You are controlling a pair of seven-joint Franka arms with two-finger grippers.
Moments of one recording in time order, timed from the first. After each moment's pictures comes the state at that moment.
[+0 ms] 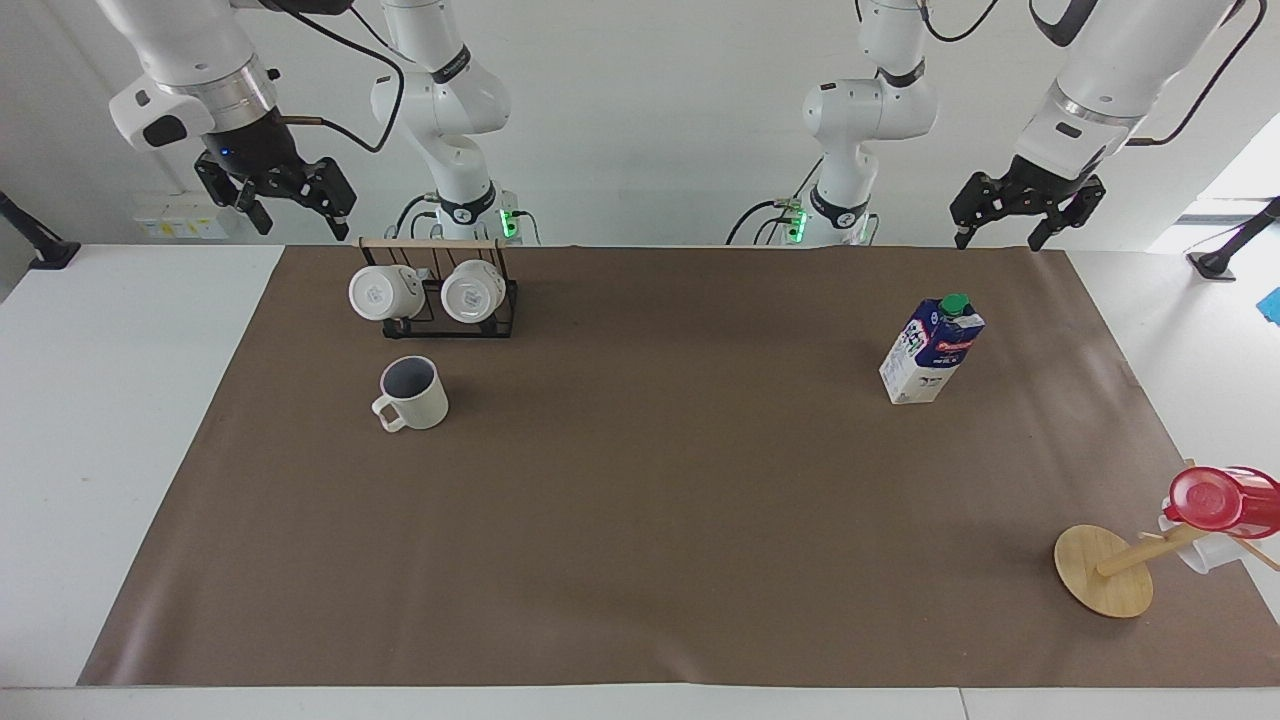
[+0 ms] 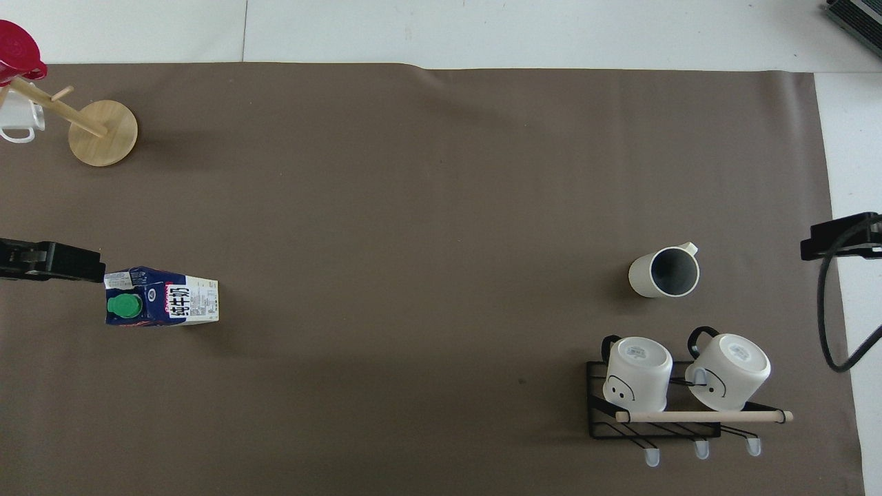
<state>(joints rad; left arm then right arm) -0.04 -0.14 -0.03 -1.69 0.00 1.52 0.02 0.01 -0.06 -0.06 -1.55 -0.01 1.46 0.06</state>
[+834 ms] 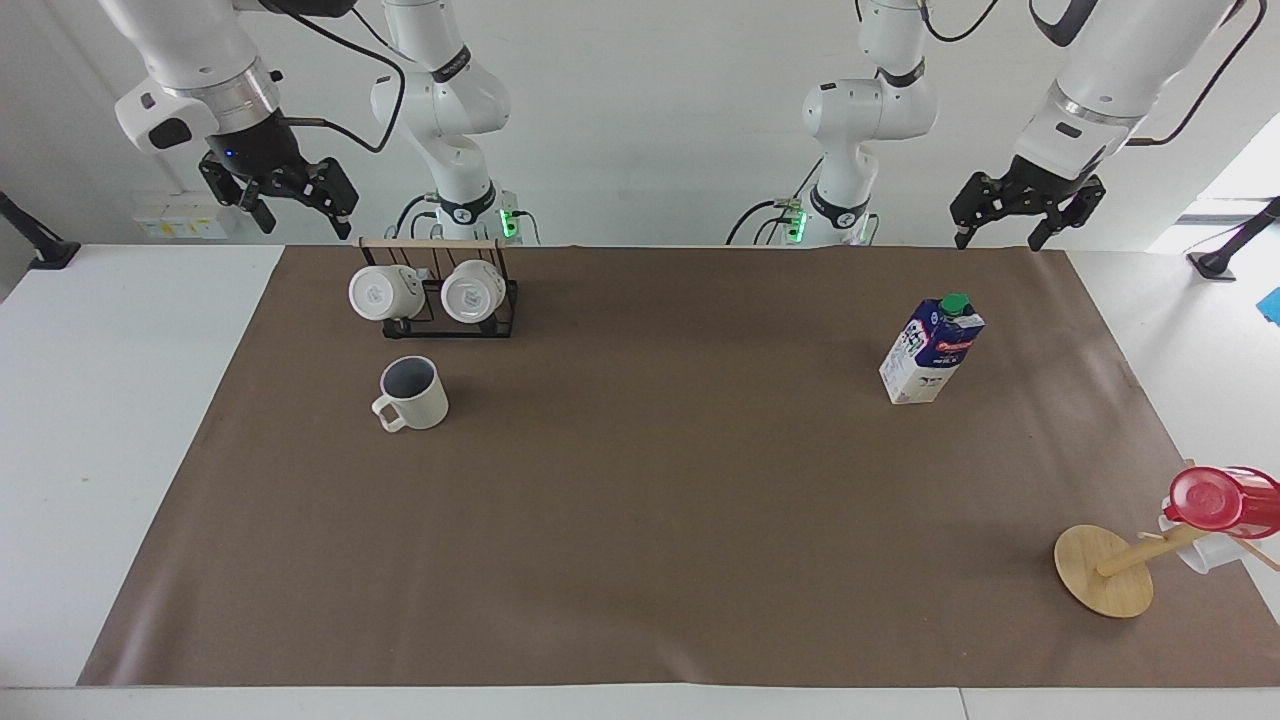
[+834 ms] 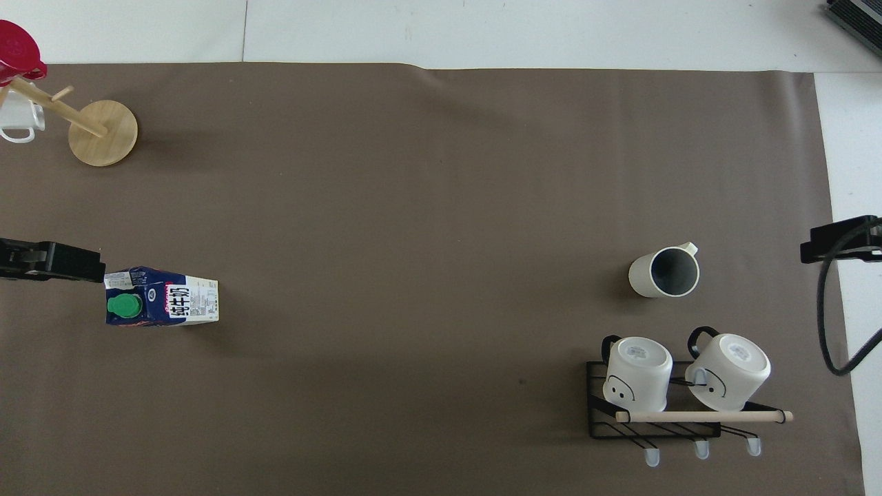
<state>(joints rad) -0.04 -0.14 -0.03 -1.69 0.00 1.52 0.02 0.01 -0.08 -0.06 -1.58 -0.01 1.46 0.06</state>
